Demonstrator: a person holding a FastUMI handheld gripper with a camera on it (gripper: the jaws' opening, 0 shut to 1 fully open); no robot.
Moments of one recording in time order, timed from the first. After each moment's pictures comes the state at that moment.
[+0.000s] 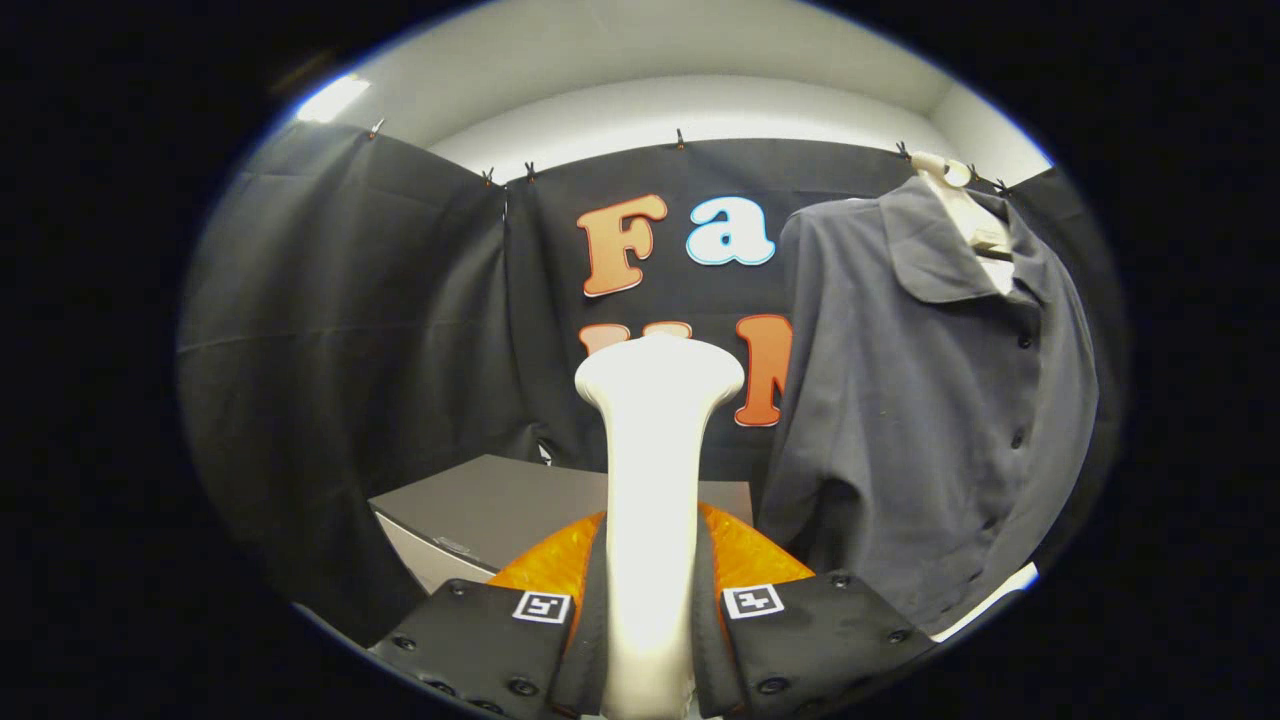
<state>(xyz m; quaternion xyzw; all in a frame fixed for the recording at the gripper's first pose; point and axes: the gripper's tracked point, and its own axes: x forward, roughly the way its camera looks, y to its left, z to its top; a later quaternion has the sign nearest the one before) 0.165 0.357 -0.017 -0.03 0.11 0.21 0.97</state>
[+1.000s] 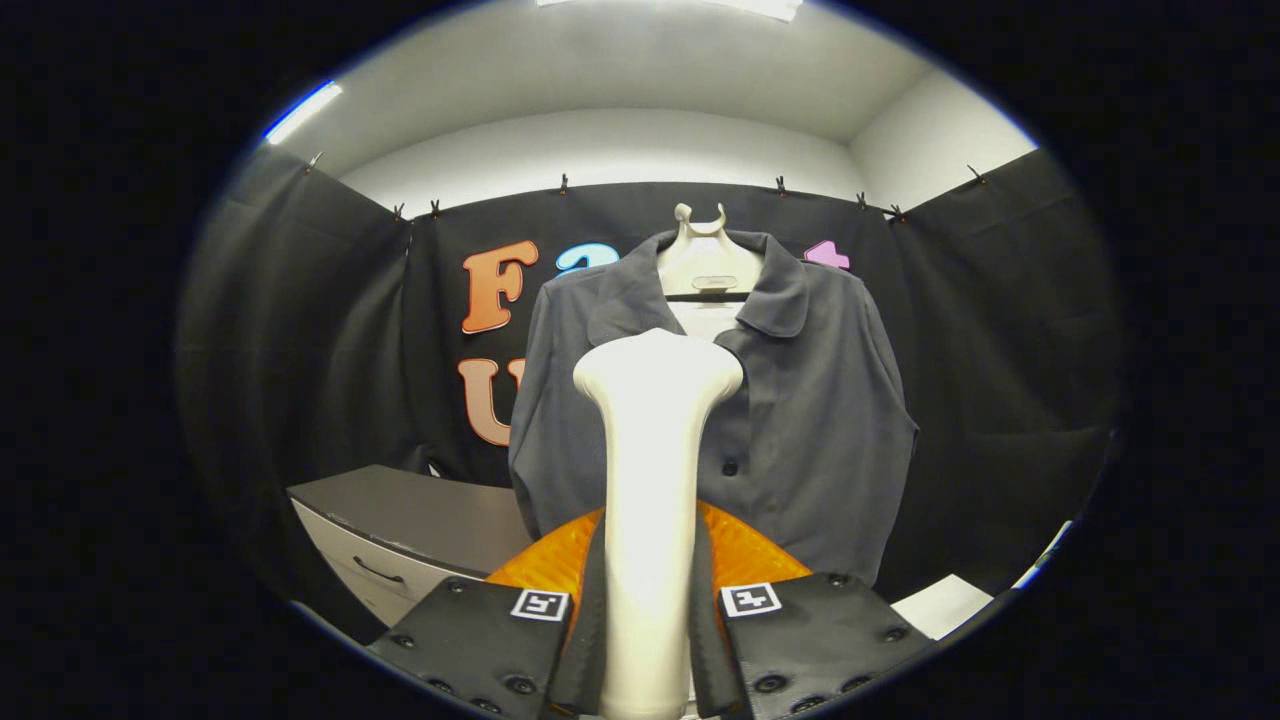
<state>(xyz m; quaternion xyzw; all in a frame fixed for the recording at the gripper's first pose) 0.156 0.134 0.029 -0.04 0.06 0.07 1.00</state>
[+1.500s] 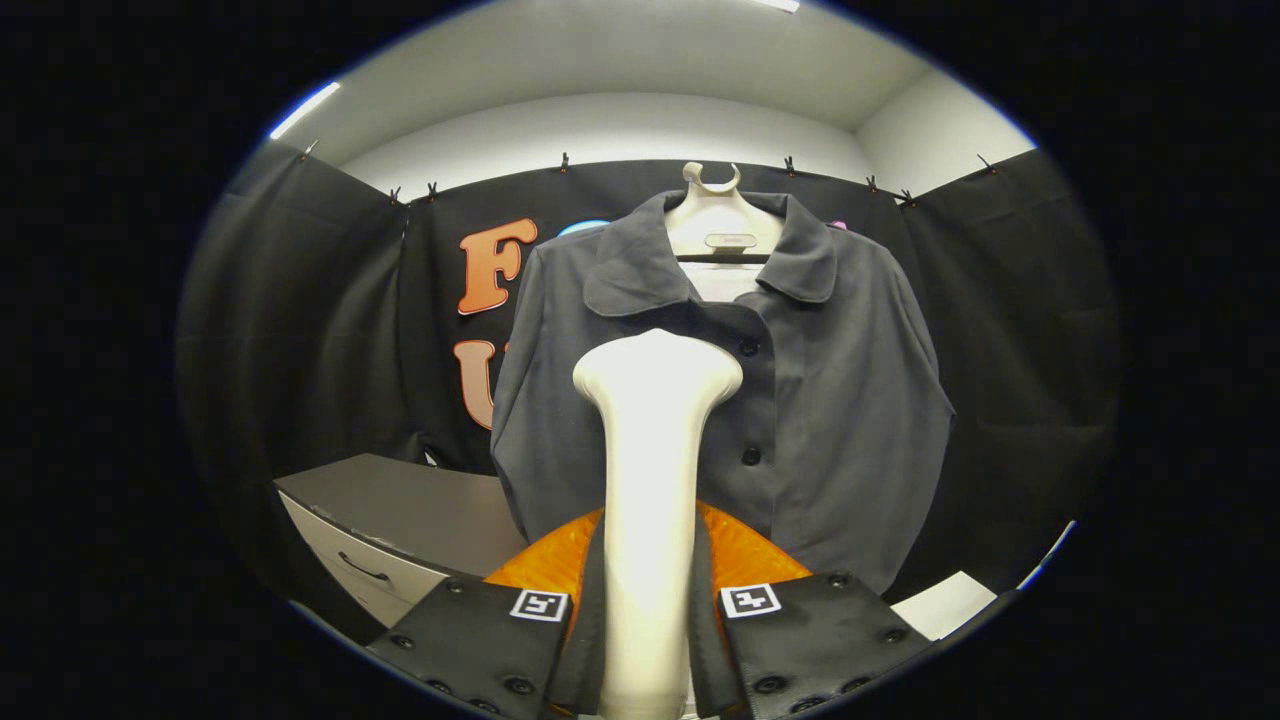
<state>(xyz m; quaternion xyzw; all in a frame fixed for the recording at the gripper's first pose) 0.201 0.147 0.009 -0.04 0.08 0.08 0.99</state>
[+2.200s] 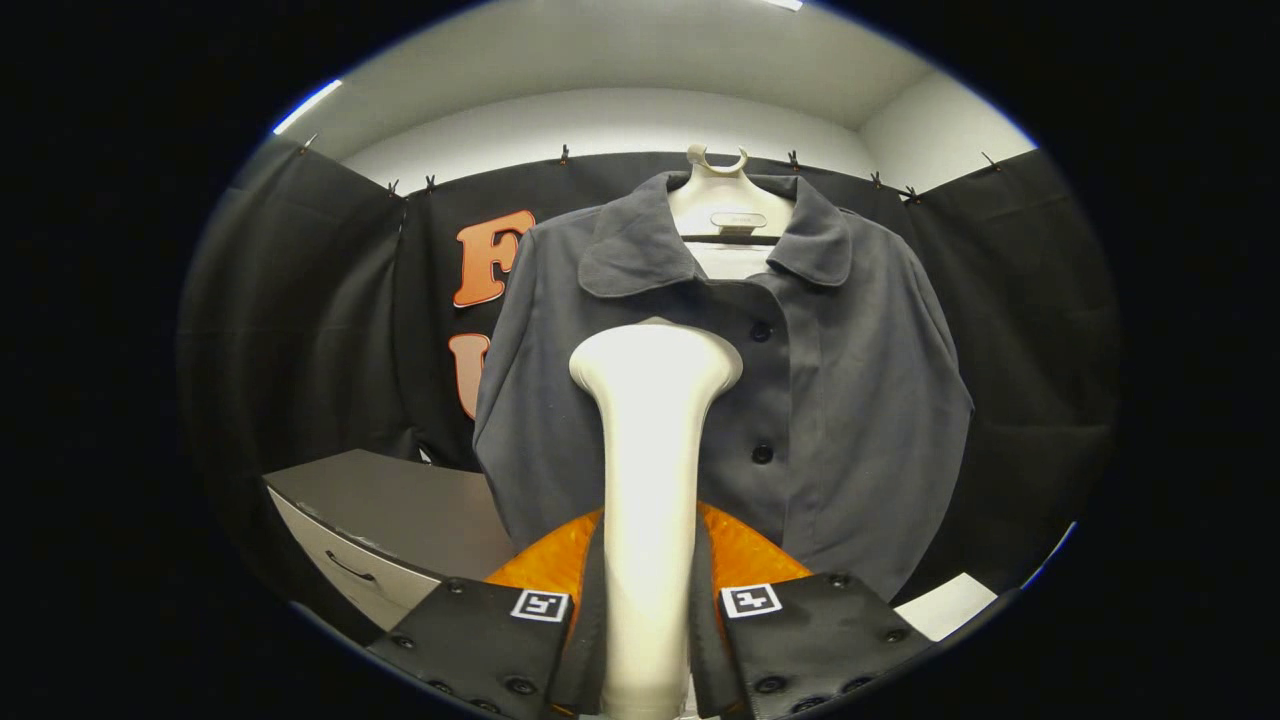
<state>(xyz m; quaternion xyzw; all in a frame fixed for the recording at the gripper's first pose) 0.222 0.147 -0.002 -0.04 0.08 0.08 0.99</state>
